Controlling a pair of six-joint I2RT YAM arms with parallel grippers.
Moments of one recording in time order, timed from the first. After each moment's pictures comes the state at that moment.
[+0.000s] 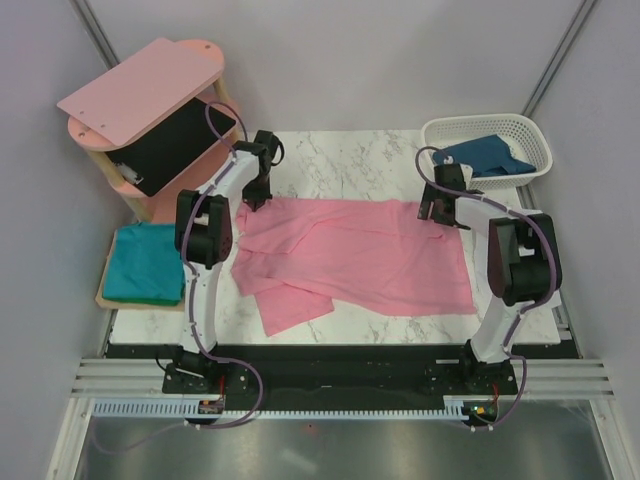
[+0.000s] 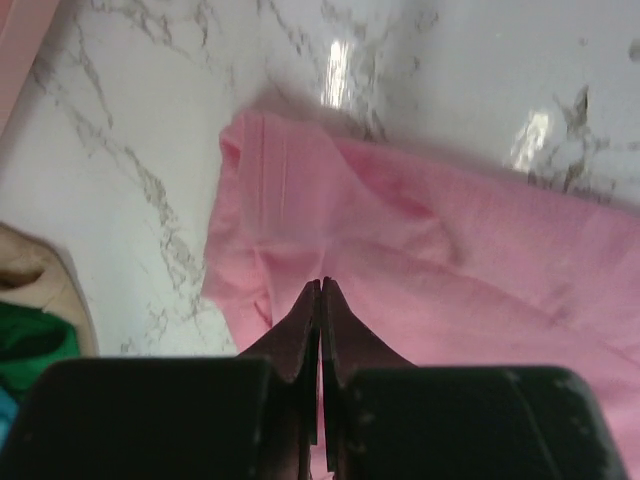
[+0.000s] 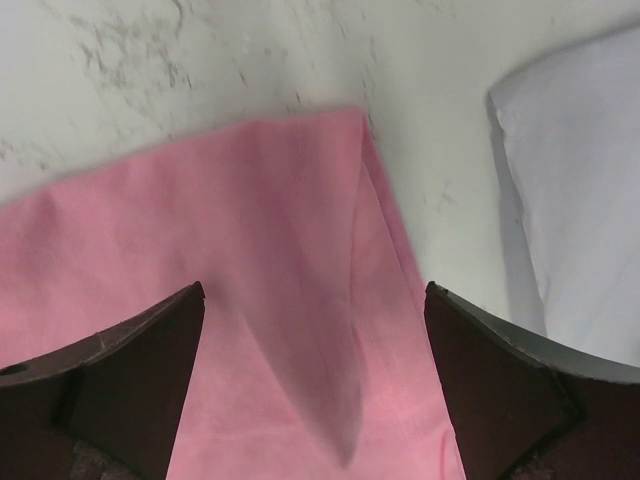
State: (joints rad) left arm -0.25 2.36 2.04 -1.01 -0.32 -0.32; right arm 0.10 1.89 1.19 -0.26 0.34 0.33
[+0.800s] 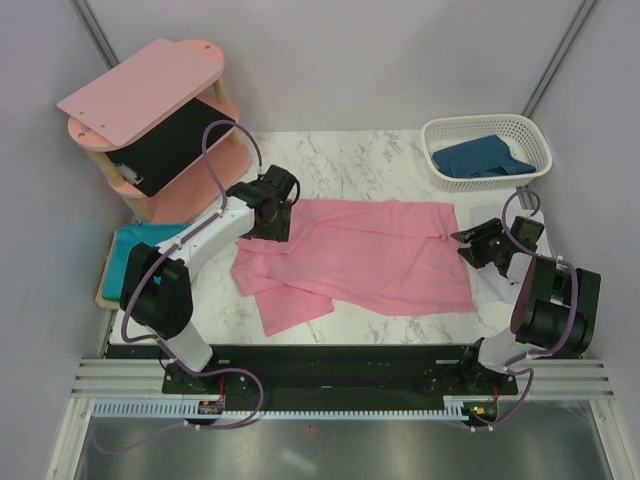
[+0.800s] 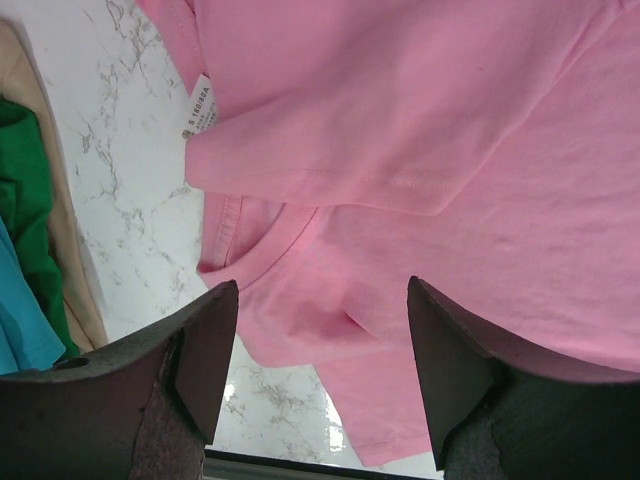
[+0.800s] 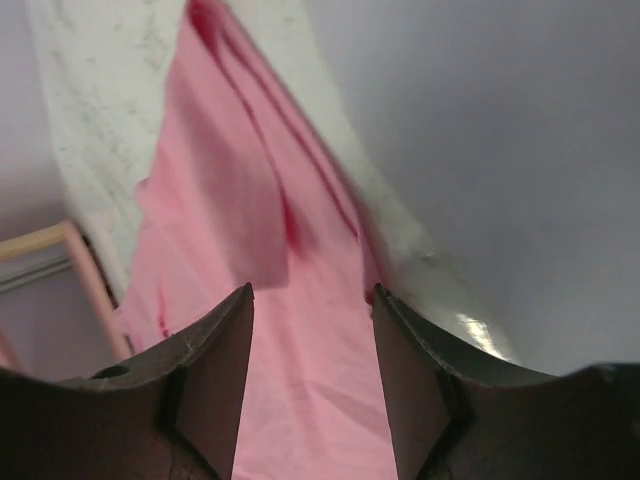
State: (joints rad) left arm -0.51 1.66 1.32 -0.86 -0.36 -0.38; right arm -0.38 1.54 0.59 0.14 -0.46 0.82
